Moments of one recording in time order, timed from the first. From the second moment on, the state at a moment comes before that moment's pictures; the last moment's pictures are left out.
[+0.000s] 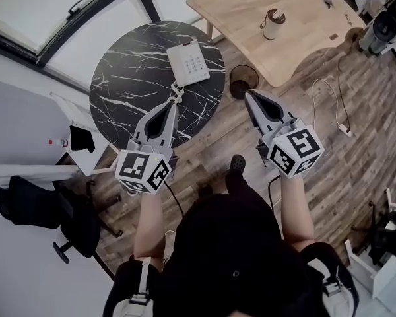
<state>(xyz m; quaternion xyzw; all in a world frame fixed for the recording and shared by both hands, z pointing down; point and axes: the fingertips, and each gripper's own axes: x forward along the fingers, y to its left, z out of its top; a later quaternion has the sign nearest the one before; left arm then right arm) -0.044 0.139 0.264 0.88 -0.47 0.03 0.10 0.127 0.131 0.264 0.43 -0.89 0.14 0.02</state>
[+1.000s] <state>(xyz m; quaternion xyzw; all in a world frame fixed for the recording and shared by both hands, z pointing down) 0.005 0.093 0.276 0.83 -0.55 0.05 0.11 0.175 0.048 0.291 0.35 -0.92 0.17 0.02</state>
